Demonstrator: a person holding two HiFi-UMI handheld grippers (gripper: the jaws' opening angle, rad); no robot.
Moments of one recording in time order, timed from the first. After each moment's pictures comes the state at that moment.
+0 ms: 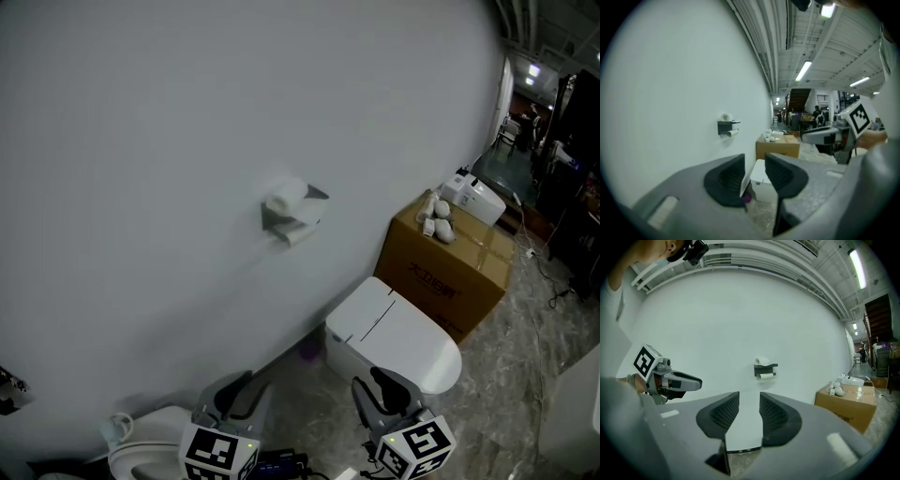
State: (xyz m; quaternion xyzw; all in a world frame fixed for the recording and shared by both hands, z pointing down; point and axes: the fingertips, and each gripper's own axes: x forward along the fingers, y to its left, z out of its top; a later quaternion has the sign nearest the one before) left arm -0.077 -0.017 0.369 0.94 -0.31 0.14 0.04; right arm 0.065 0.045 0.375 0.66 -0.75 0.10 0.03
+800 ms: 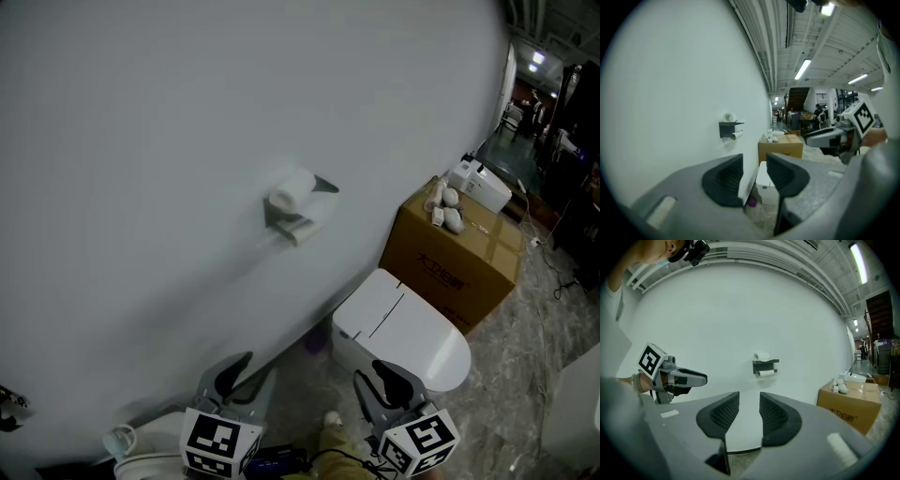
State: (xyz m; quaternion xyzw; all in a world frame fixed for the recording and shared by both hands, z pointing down) left arm -0.061 -0.091 0.376 0.94 -0.30 0.14 0.00; right arm 0.075 -0.014 0.392 0.65 -0.75 0.10 0.04
